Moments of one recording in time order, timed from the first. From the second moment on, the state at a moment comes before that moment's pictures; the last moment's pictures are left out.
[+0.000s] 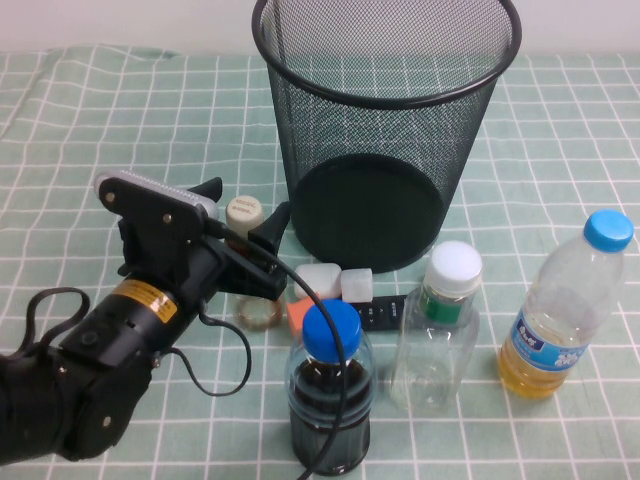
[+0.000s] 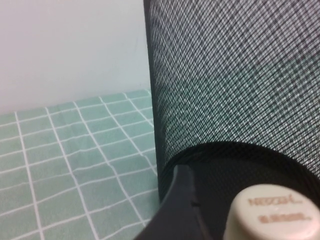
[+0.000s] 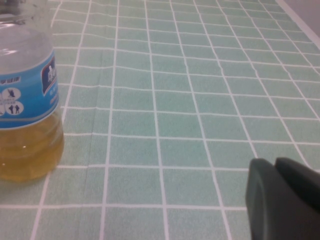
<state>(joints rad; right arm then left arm) -0.13 -0.04 0.03 0.11 0.33 -0.20 -0.60 1.55 -0.55 -0.12 -0.84 0.04</state>
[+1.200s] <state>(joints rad) -0.13 -0.04 0.03 0.11 0.33 -0.20 -0.43 1.27 -1.50 -0.12 0.85 0.17</state>
